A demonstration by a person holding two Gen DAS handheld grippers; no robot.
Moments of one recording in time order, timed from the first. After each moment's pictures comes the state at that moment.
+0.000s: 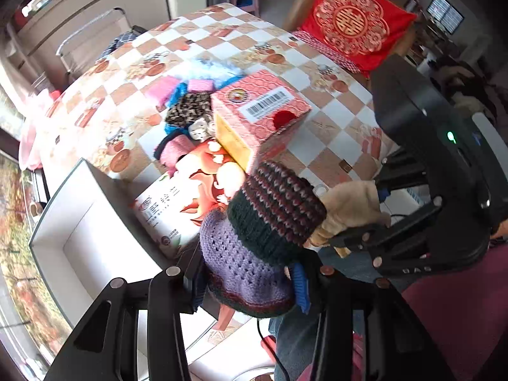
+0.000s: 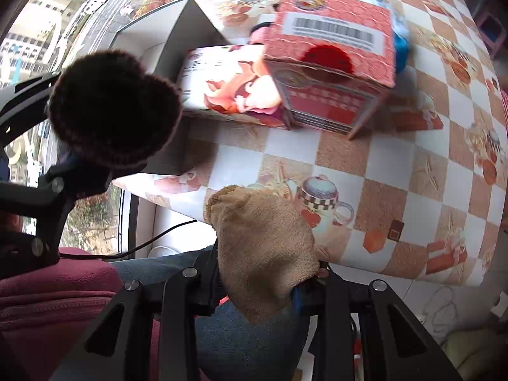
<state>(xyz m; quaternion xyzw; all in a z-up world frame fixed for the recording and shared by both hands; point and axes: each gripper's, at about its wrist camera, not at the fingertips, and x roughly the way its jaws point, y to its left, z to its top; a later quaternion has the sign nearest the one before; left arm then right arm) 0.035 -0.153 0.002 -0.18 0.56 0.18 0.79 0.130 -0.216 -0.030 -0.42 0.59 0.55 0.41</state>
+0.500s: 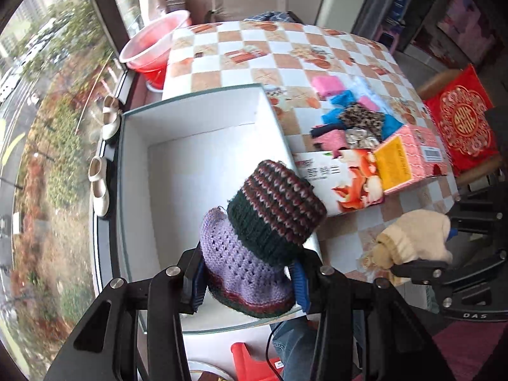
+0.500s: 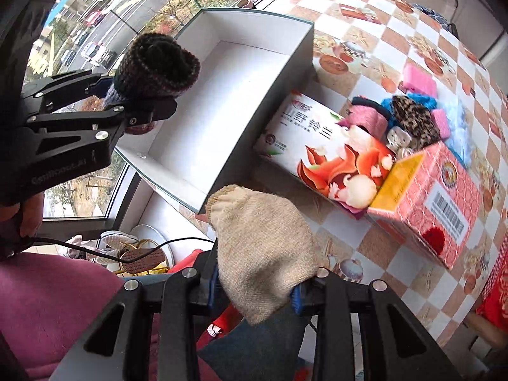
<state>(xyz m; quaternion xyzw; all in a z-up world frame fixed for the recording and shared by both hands) -0.106 -0.084 -0.018 -0.33 0.49 0.42 0.69 0.035 -0.144 -0.011 -0.50 0.48 0.63 0.36</state>
